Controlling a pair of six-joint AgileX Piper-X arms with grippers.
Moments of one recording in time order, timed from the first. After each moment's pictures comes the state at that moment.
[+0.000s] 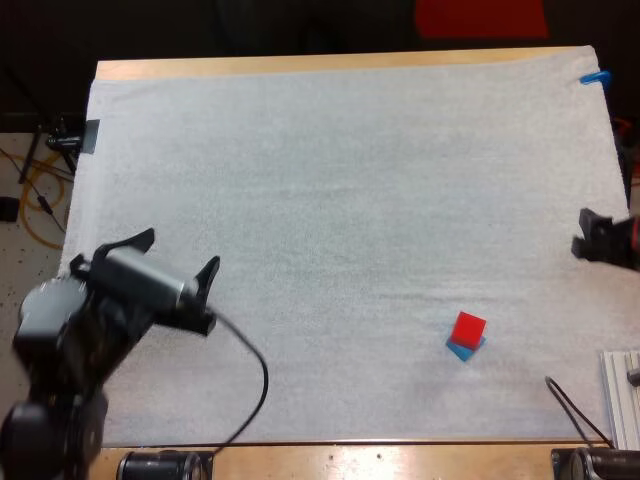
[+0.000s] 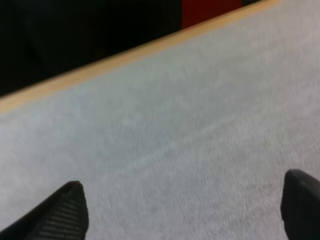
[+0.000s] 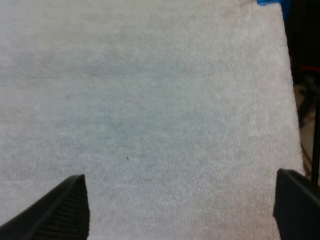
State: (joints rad) left arm 0.00 0.55 -0.86 0.84 0.35 -1.54; right arm -0.05 0.82 -0.96 0.91 -0.10 -1.94
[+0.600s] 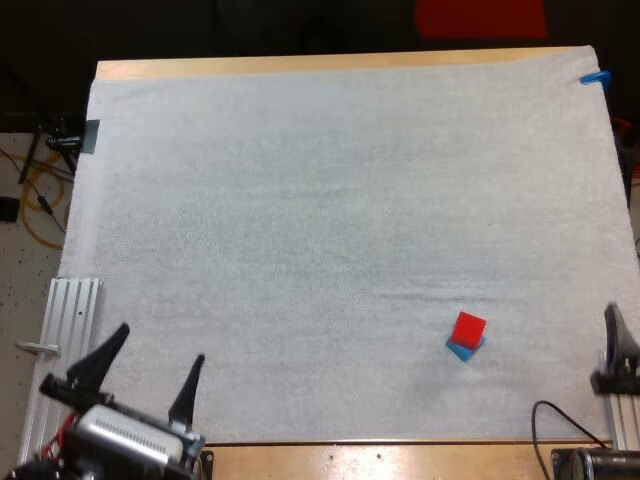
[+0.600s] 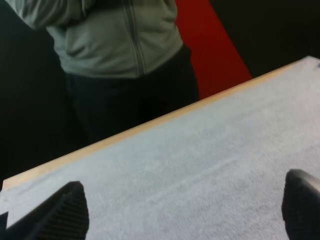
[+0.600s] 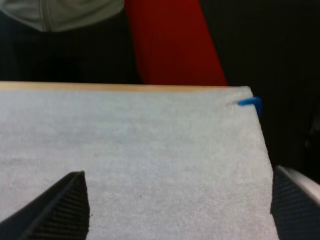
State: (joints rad) left arm 0.00 0.01 -0.78 1.03 0.33 -1.54; right arm -0.05 0.08 -0.74 0.98 -0.11 -1.92
